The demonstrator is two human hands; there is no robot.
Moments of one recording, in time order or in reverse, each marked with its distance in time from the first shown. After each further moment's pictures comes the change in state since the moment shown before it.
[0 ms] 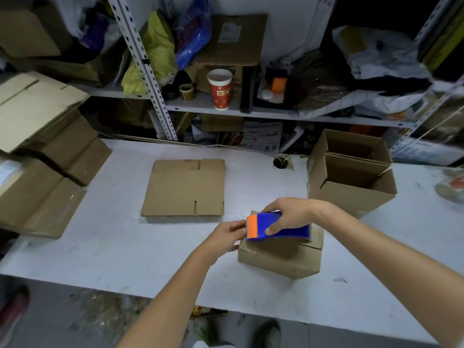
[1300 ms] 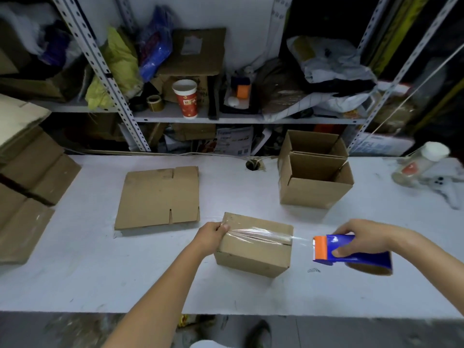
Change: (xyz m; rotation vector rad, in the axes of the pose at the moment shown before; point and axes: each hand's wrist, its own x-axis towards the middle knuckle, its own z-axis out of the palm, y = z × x) left_hand 0.023 0.004 0.025 0.413 0.127 0.026; right_hand -0.129 0.174 0.047 0.172 0.109 0.352
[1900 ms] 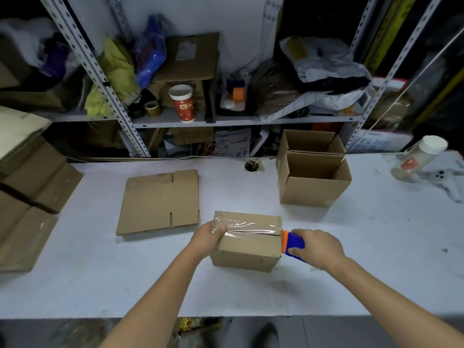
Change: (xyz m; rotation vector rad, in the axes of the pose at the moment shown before) left_hand -0.004 -0.004 -0.003 -0.061 0.096 -0.029; right_hand 0.048 -0.062 0.089 -0.089 0.402 -0.072
